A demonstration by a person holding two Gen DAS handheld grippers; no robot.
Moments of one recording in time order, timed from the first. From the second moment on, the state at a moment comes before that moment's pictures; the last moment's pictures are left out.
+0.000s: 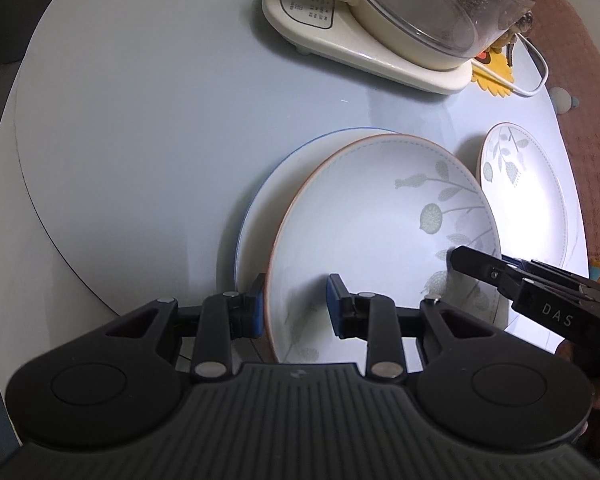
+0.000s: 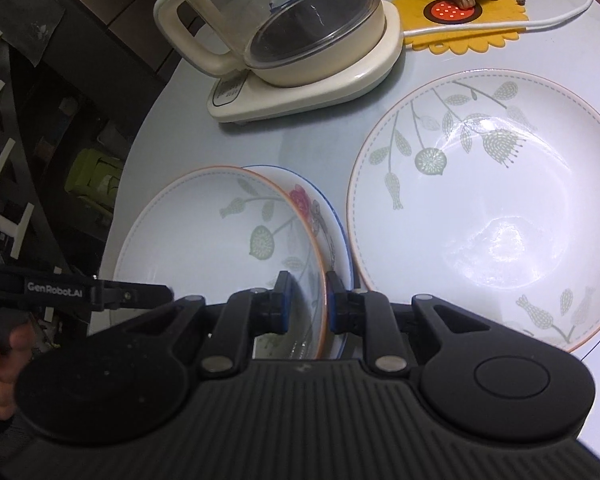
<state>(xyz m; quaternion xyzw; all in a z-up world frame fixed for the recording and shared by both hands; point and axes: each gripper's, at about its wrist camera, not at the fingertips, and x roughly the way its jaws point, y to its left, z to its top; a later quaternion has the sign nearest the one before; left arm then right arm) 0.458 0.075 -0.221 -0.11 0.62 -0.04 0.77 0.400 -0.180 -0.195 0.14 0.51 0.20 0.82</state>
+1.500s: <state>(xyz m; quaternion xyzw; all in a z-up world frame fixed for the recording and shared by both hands) 0.341 0.069 -0.073 -0.15 0.49 0.03 0.86 0.335 -0.197 -0.086 0.11 0.42 0.17 0.88</state>
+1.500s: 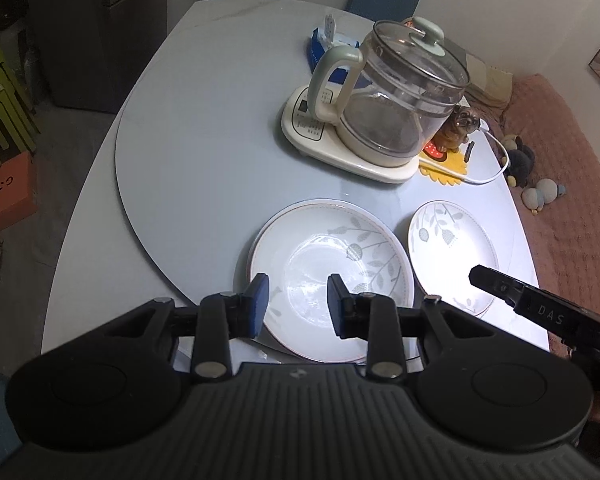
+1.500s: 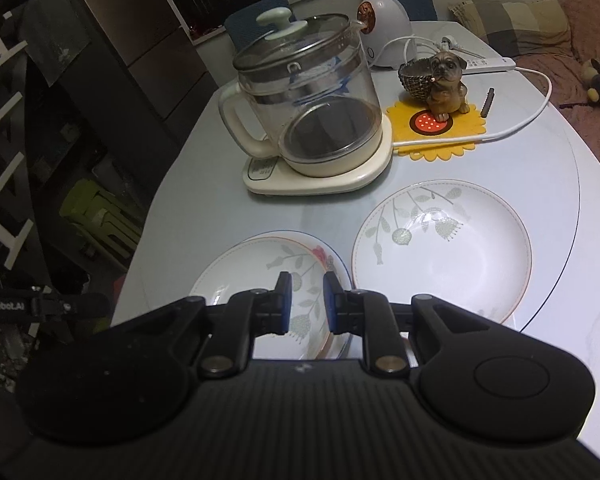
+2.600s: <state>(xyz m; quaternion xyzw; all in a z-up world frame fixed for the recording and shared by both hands) 0.115 0.053 0.009 -0.14 0.39 0.02 0.91 0.140 -0.169 0.008 0.05 0.34 0.20 0.92</state>
